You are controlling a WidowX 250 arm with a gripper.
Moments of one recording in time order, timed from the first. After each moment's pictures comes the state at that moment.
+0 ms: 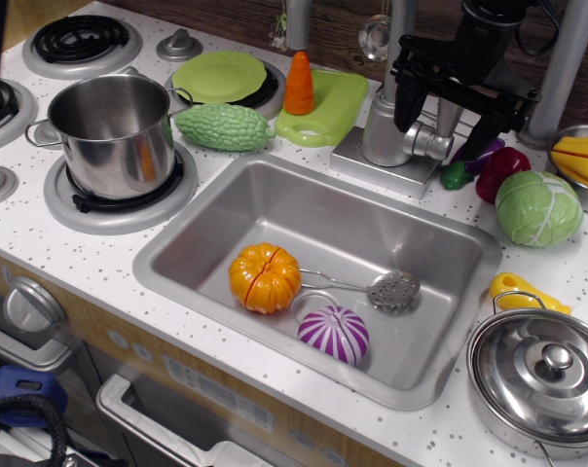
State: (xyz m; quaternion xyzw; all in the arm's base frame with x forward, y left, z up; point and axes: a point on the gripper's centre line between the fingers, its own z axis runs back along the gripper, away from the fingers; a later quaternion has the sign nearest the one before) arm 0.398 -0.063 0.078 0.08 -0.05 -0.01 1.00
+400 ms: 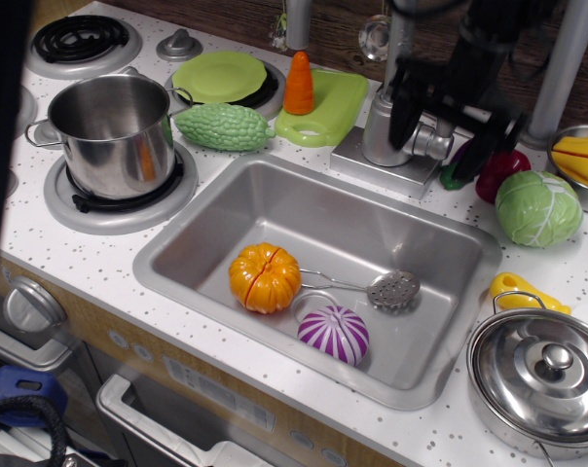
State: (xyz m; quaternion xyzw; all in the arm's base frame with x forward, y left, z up) arm 0.396 -0.057 0.052 0.12 -0.02 -0.02 0.99
